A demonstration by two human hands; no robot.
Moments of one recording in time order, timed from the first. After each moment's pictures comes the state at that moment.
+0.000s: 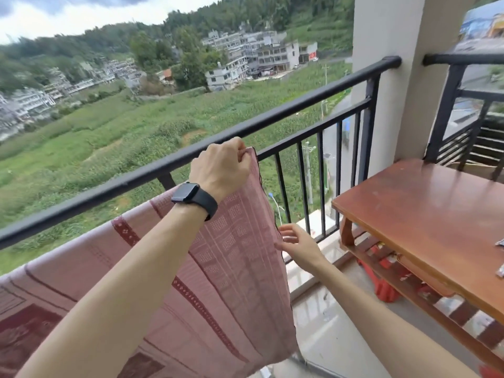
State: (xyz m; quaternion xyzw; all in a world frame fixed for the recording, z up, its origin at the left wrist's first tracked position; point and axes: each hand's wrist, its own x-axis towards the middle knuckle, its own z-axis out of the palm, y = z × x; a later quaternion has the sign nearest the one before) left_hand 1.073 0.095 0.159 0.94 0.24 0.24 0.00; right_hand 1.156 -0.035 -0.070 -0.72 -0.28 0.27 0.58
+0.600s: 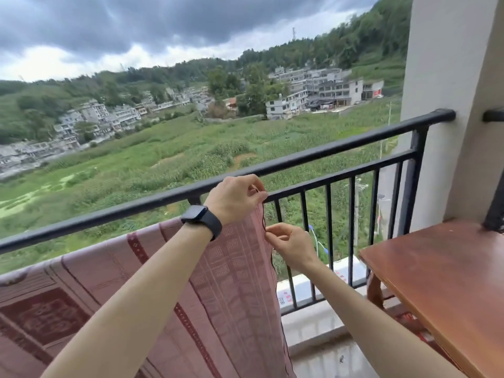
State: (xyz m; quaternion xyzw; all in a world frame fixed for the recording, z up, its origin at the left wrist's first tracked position) left_hand 1.090 0.076 0.176 0.94 0.26 0.21 0.07; right_hand 1.202 -0.022 0.035 -0.66 -0.45 0.19 0.57
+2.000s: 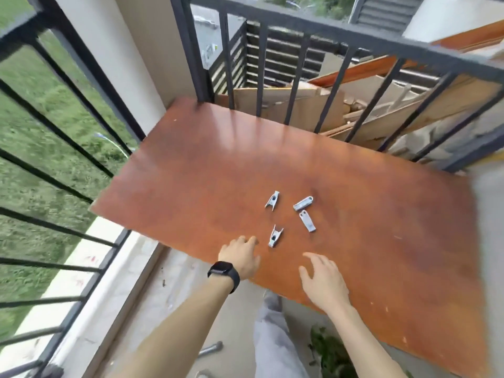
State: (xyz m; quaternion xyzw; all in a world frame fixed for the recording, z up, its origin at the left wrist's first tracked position) left_hand 1.527 -0.294 -0.277 0.94 -0.08 -0.31 0.13; right_hand 1.456 -0.509 -0.273 -0.95 0.13 0.20 0.22
